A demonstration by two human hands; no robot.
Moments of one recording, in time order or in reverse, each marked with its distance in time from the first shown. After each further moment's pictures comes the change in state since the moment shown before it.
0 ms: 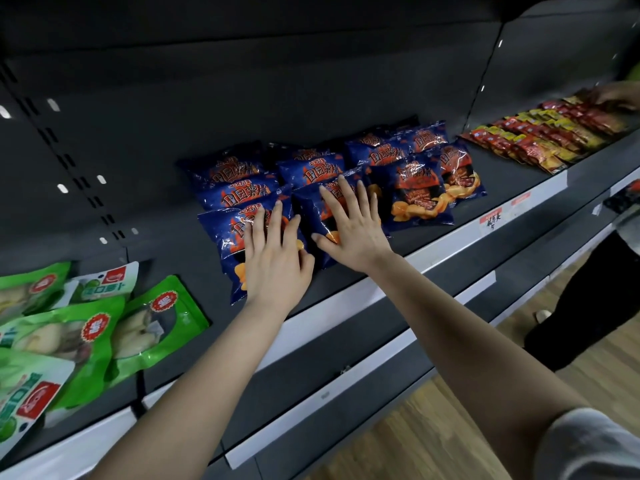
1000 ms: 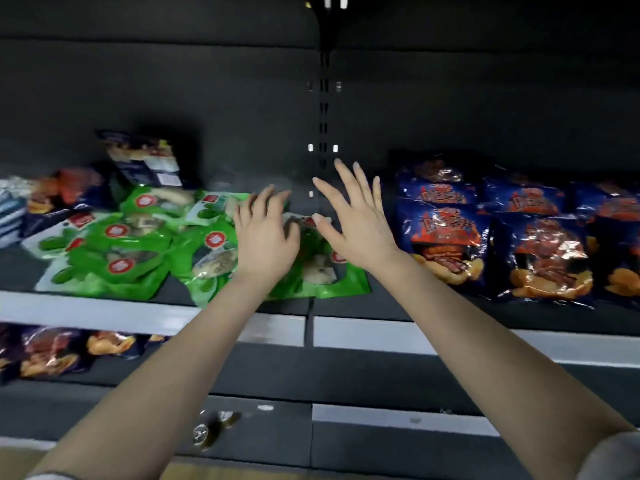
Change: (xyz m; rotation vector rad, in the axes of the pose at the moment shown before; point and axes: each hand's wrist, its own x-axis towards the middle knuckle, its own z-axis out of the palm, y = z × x) left_hand -0.087 -0.170 -0.125 0.110 0.190 -0.553; right_hand 0.028 -0.243 0.000 0.391 0.032 -0.604
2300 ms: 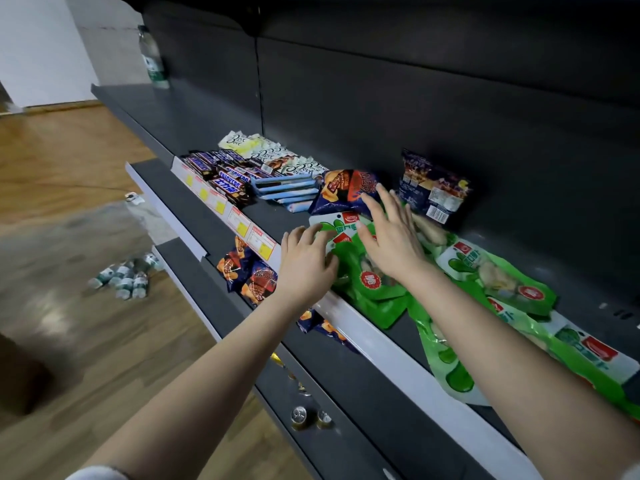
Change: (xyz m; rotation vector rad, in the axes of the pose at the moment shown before) left_hand -0.051 -0.241 -0.132 0.289 0.018 -0.504; right_hand 0.152 -0.254 0.170 0.279 -0.253 -0.389
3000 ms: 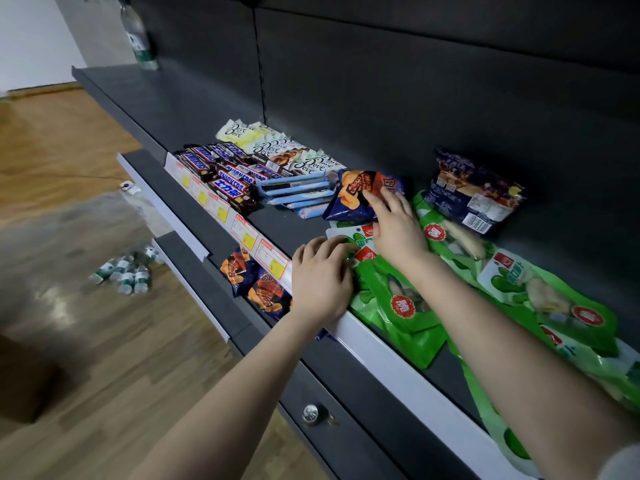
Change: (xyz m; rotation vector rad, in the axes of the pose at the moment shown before) left_hand 0.026 -0.027 0.028 -0.061 0.033 0.021; right_hand 0.063 0.001 0.047 -0.020 -0.116 0.149
